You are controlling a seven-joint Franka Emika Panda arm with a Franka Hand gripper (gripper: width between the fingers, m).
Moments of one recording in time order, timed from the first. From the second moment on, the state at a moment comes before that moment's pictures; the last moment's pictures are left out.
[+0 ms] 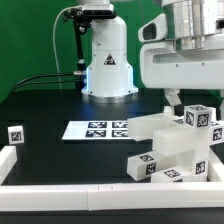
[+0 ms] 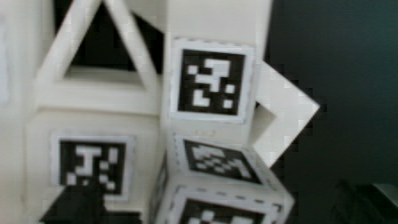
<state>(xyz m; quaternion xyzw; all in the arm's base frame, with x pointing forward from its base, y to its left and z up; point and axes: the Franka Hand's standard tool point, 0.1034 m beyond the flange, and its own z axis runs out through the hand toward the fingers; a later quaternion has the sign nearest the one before) 0.582 0.112 0.116 -0.92 0.39 -0.05 0.07</state>
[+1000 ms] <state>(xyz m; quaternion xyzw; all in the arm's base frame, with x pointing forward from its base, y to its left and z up) 0.583 0.109 0.113 -1.00 -0.02 -0.08 0.01</state>
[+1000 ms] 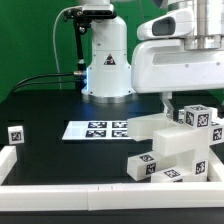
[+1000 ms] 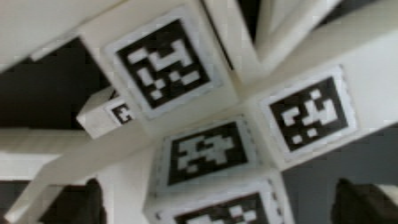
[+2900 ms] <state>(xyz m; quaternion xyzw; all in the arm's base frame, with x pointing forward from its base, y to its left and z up) 0.587 0.112 0.115 -0.75 0.65 -0.03 0.11</state>
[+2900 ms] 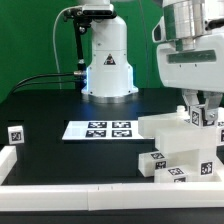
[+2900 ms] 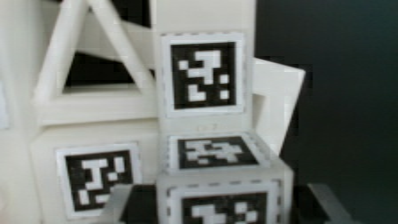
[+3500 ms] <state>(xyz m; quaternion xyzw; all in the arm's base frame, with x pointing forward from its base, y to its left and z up) 0.587 0.113 0.114 -0.68 0.72 -0.01 0.12</state>
